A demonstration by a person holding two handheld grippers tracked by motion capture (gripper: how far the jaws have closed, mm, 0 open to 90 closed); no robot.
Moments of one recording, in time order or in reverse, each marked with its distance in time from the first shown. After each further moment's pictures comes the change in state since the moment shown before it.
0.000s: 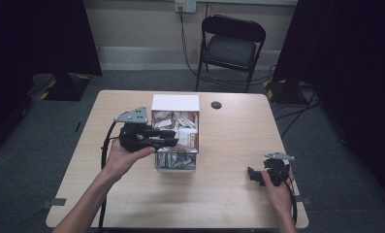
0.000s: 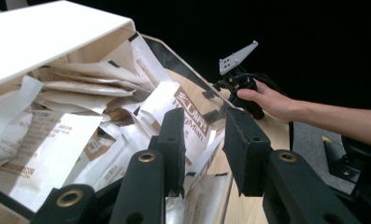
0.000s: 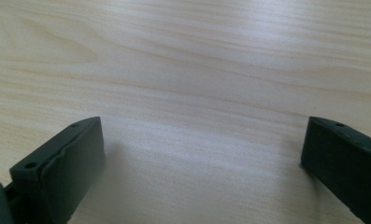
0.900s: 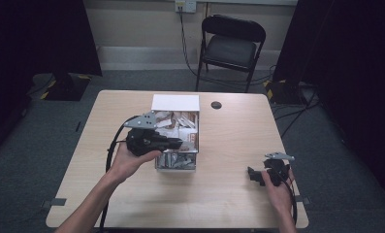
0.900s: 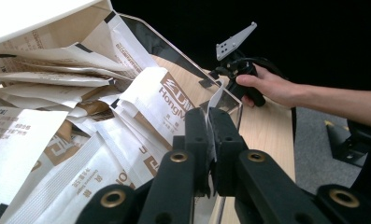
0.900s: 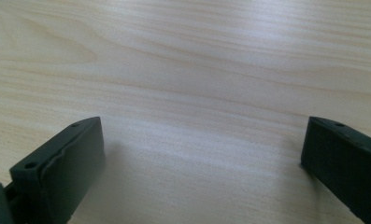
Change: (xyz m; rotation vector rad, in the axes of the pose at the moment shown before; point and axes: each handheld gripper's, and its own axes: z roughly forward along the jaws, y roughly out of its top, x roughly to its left) left arm -0.006 -0.004 0.016 0.043 -0.006 0.032; right arm 0.000 0.000 0.000 0.000 0.000 0.000
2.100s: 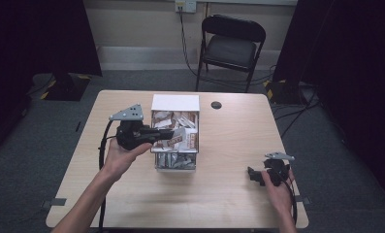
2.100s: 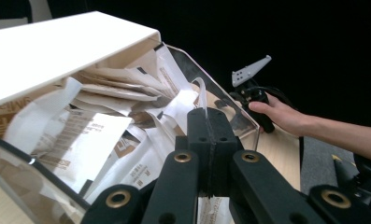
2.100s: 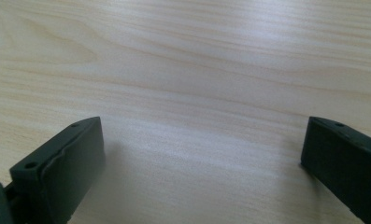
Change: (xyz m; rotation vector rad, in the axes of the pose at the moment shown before) left arm 0.010 0.001 -0.023 -0.101 0.057 -0.076; right arm 0.000 0.000 0.000 0.000 0.000 0.000
